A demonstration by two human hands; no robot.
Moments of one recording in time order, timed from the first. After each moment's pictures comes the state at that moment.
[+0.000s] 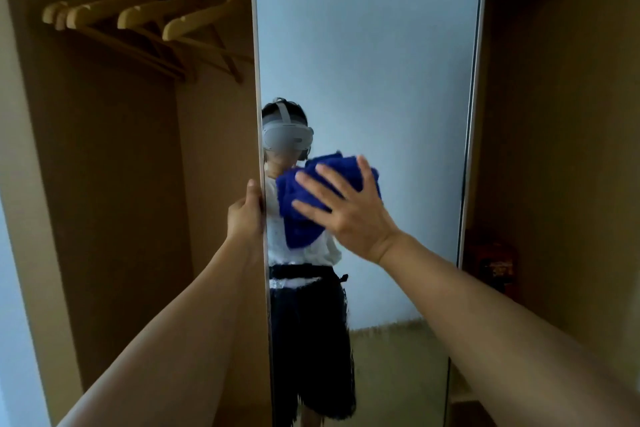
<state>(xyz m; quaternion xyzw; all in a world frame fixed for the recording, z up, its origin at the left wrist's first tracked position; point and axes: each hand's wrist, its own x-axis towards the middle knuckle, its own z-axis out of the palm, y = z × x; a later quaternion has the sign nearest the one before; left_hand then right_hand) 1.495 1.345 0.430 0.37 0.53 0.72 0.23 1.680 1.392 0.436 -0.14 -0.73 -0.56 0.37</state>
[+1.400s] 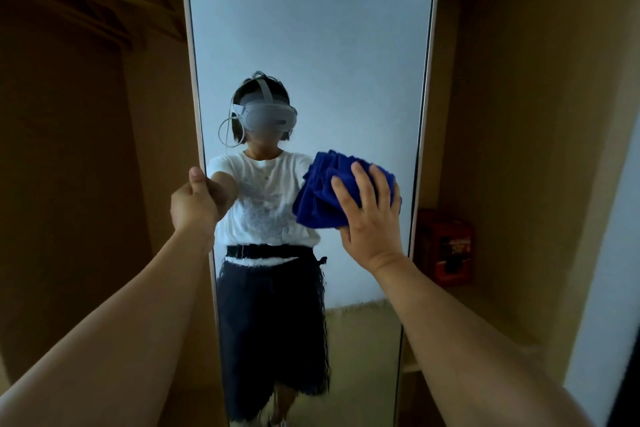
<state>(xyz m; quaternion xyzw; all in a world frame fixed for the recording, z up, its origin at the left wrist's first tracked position) 1.503 1.373 0.405 0.28 0.60 0.74 0.11 1.759 1.427 0.365 -0.34 -0.72 -0.38 0.46</state>
